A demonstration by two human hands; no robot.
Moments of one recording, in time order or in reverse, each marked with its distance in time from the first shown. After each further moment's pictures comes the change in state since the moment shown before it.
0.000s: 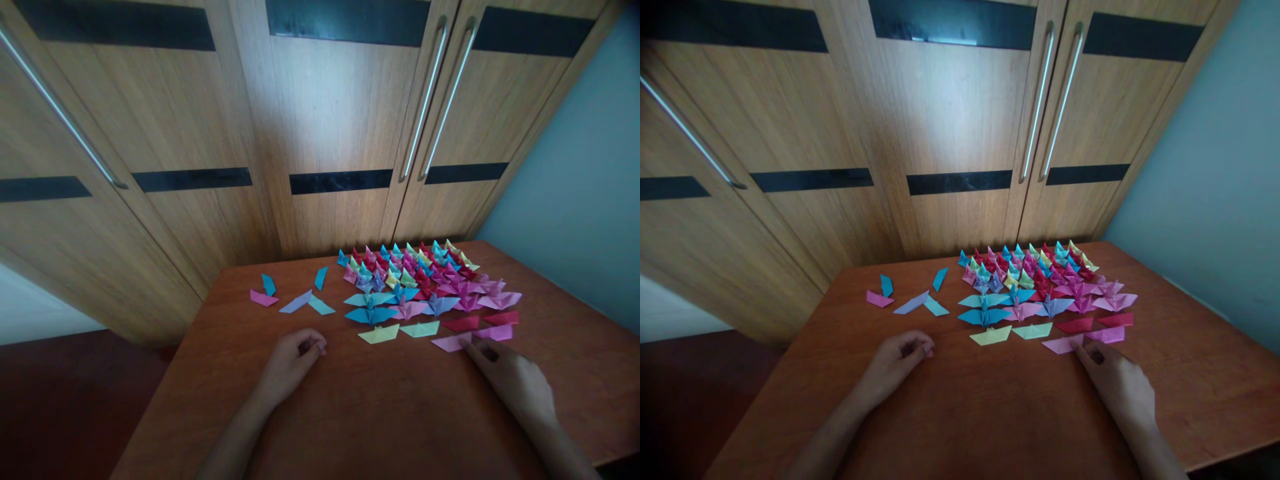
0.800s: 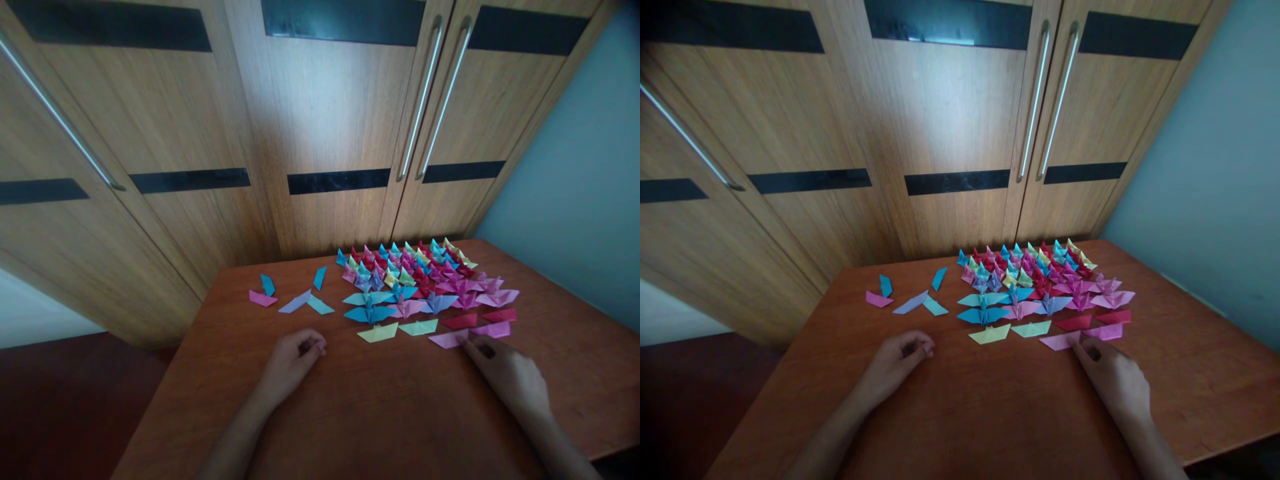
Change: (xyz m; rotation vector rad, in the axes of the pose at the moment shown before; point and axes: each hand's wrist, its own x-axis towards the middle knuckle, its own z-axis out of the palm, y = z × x) left_hand 0.000 0.001 0.001 0.010 0.002 -0.010; right_hand -0.001 -0.001 0.001 0.012 0.060 -0.025
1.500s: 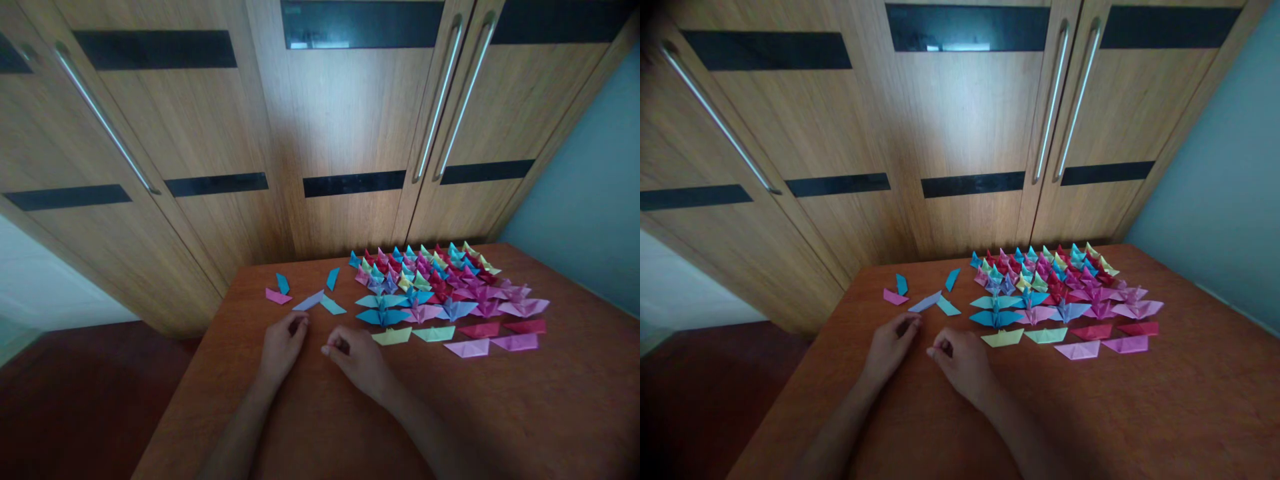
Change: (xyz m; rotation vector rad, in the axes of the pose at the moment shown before) left_hand 0.007 -0.029 -0.027 0.268 0.391 -0.075; right_hand -0.072 -0.239 0.045 0.716 -0.376 -0.715
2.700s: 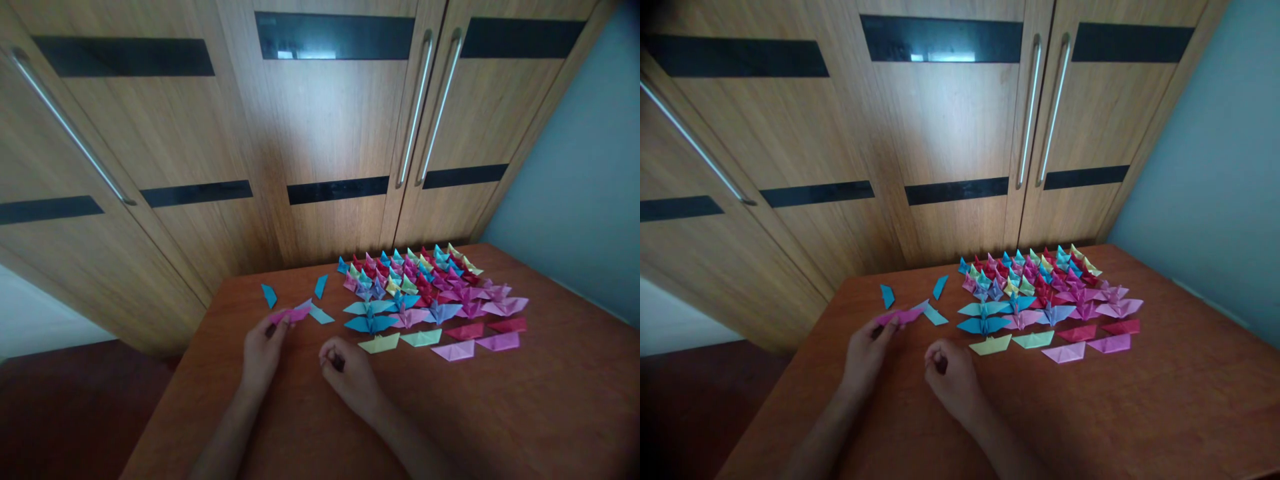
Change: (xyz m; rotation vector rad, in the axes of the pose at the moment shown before) left_hand 0.014 0.008 -0.001 -0.395 0.194 -0.091; right_hand -0.005 0.017 0.016 0.234 0.135 0.090
